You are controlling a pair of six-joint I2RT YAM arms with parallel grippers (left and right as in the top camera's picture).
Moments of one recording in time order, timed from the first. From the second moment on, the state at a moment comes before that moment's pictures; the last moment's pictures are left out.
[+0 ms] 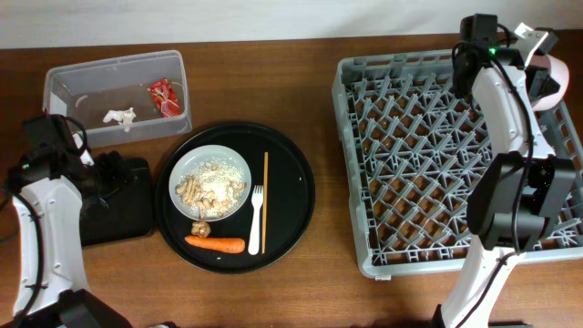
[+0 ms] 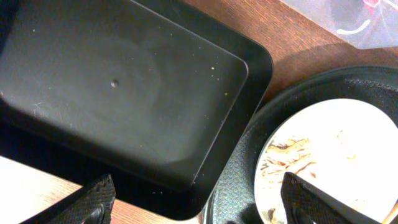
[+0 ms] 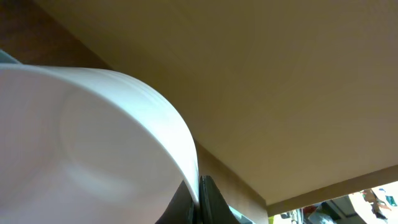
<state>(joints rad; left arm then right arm) 0.40 1.53 1.24 -0.96 0.03 -0.24 -0.14 2.17 1.93 -0.91 1.31 0.36</state>
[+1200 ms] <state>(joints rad) 0.40 1.53 1.24 -0.96 0.03 -0.24 -0.09 2.26 1.89 -1.20 1.02 0.44</state>
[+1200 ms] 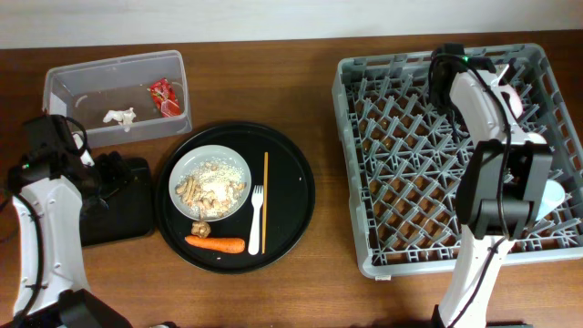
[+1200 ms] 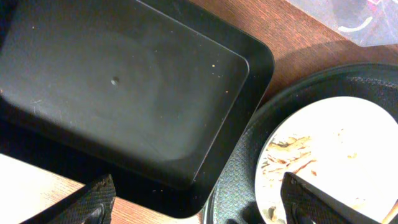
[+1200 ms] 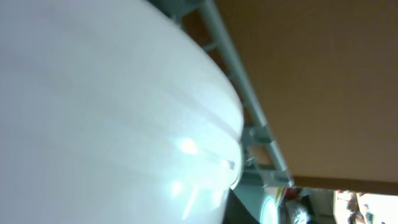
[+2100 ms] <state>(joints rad) 0.40 1.53 1.24 -0.97 0.03 -0.24 -0.04 1.73 1.88 -1.47 -0.04 0.08</state>
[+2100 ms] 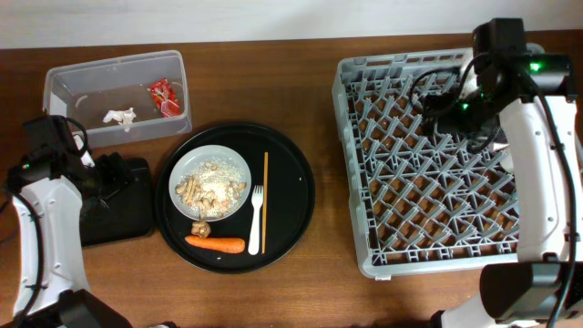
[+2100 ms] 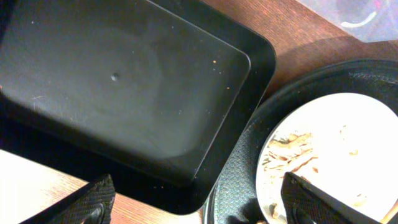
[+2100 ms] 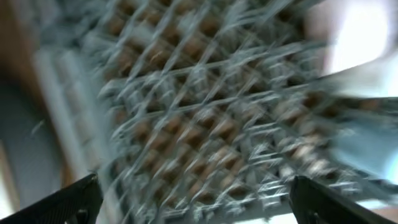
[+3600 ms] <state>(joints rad) -0.37 1.89 1.24 -0.61 -0.06 -0.52 0.14 1.74 1.85 -1.62 -0.08 0.06</state>
